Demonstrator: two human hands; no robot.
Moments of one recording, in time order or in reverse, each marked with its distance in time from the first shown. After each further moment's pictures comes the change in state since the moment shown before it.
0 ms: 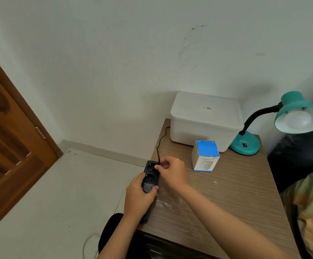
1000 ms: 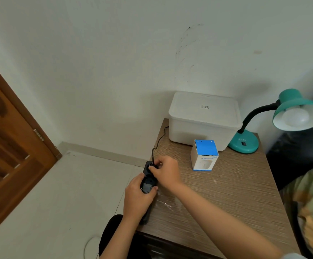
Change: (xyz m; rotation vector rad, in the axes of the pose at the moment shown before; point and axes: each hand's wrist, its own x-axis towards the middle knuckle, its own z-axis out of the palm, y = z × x) left_hand 0.000 0.008 -0.004 -0.040 0.010 0.078; right_hand 0.005 -0.007 0.014 -0.119 -0.012 -0.044
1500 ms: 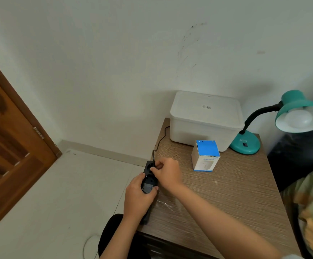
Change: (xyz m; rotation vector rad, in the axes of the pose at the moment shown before) left_hand 0.001 -0.005 0.002 0.024 0.012 -0.015; right_hand 0.001 0.005 0.004 -0.038 -0.020 0.055
